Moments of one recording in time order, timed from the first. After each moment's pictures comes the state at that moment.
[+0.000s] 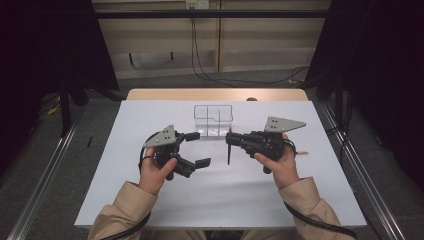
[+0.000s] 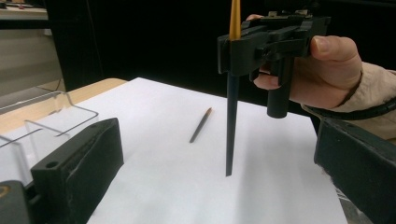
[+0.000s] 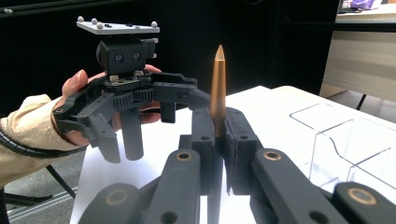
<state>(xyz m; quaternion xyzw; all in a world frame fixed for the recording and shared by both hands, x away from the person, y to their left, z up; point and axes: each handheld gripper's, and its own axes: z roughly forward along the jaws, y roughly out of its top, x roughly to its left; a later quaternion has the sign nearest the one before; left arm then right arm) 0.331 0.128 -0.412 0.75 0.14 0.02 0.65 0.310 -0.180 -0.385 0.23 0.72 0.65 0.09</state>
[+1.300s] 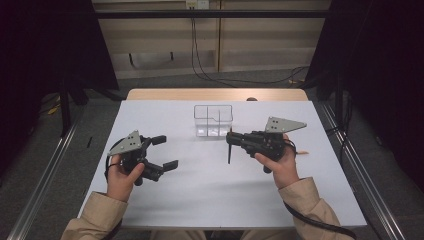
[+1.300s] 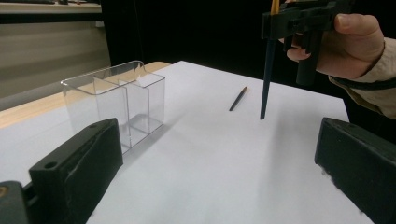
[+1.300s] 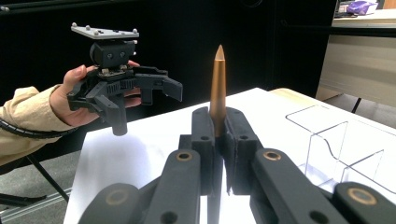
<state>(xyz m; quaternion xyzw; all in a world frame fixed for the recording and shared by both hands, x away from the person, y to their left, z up) 0.322 0.209 -0.417 0.76 0.19 0.08 0.62 0.311 -0.181 -0.386 0.23 0.72 0.65 0.10</state>
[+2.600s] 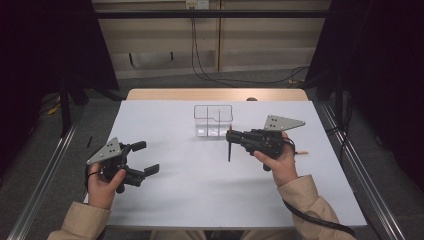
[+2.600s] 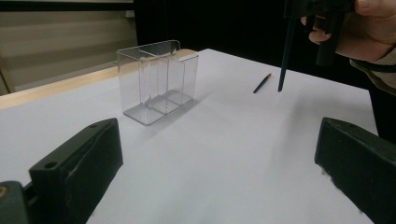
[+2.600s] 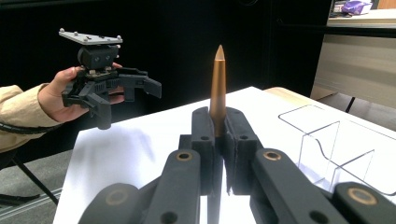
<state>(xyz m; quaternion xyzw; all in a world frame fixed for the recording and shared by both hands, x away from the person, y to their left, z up) 0.310 0.258 -0.428 0.76 0.23 0.10 0.61 0.317 -0.180 -0.387 0.23 0.73 0.64 0.10</state>
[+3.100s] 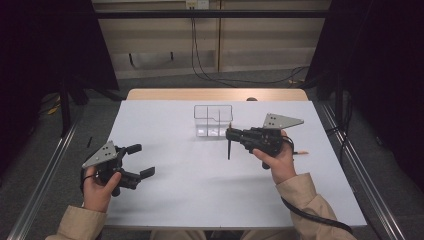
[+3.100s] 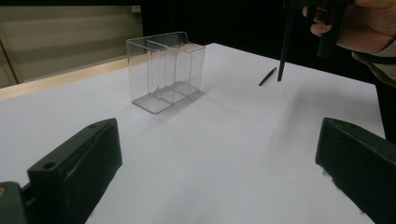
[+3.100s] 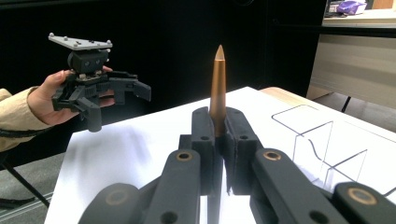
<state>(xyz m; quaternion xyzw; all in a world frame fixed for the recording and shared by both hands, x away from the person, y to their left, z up) 0.305 0.267 -0.433 0.76 0.24 0.11 0.60 0.324 -0.180 -0.389 0.23 0.72 0.64 0.11</state>
